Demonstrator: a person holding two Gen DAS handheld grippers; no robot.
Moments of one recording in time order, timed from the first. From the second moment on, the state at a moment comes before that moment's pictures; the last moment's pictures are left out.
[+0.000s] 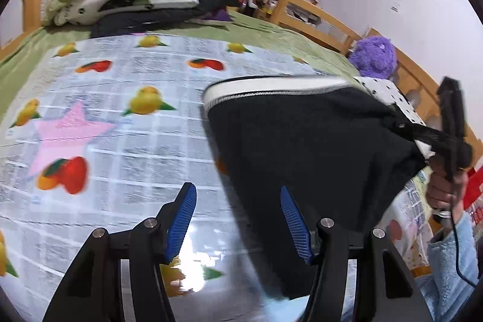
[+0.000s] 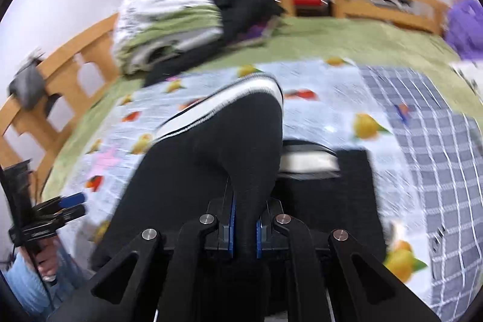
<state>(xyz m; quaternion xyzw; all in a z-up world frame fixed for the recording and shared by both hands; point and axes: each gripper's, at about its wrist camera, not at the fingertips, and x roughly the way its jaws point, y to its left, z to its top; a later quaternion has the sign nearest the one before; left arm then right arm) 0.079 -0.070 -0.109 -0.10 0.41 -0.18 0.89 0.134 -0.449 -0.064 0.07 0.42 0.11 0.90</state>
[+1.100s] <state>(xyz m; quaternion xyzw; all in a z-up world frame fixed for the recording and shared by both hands) 0.069 -0.102 -0.139 -0.11 0.46 -0.26 0.84 0.126 -0.490 -0.097 0.05 0.41 0.00 0.91</state>
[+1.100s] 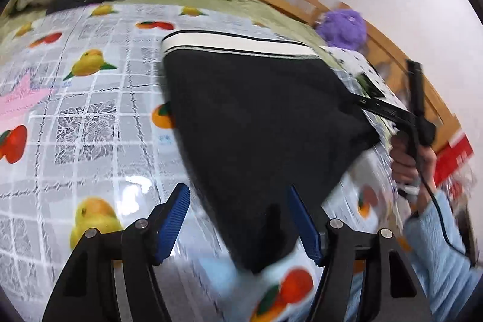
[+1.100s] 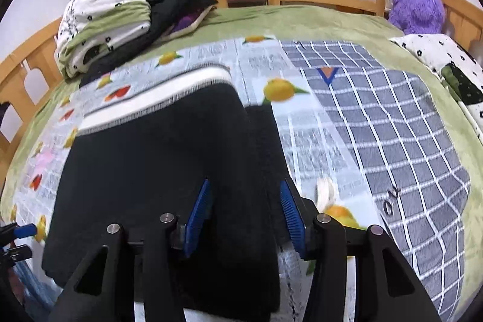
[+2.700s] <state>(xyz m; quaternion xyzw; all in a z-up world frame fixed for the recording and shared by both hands) 0.159 0.056 -0.146 -0.12 0.49 -0.13 0.85 0.123 -0.332 -0.108 0.06 0.46 0.06 0.88</state>
